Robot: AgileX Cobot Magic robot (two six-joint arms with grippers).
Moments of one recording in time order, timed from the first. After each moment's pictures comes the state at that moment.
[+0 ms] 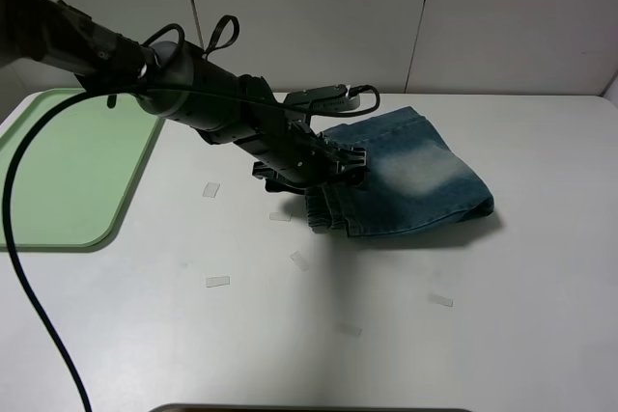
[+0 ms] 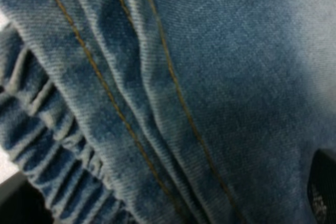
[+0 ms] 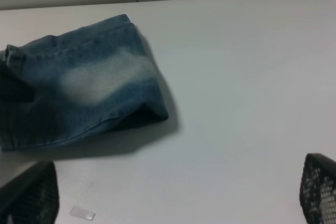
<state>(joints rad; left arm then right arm) -0.68 2.19 -1.30 -0.63 0.07 0.13 0.07 -0.01 -0.49 -0.01 1.02 0.06</state>
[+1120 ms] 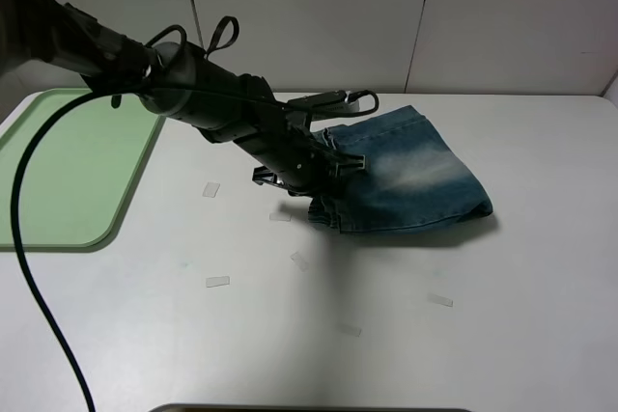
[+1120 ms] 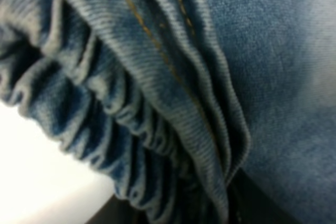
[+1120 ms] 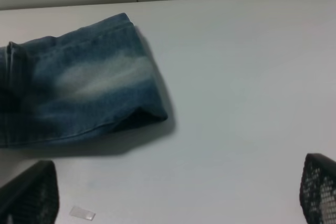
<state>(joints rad) -0.66 2.20 -1.33 -0.63 0.16 0.13 0.07 -0.01 -0.49 -0.01 1.02 0.06</state>
